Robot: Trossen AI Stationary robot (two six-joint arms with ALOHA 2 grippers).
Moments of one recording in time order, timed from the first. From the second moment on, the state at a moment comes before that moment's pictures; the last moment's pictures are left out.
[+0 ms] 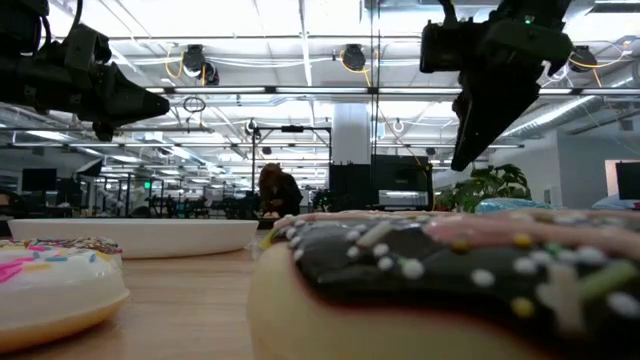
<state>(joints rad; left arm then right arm) -0.13 0.27 0.01 0.24 -0.52 -0.21 0.28 1.49 0.96 -0.63 0.21 0.51</state>
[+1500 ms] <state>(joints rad) -0.13 0.27 0.01 0.24 -0.52 -0.21 0.28 1.56 0.96 -0.62 0.16 0.48</state>
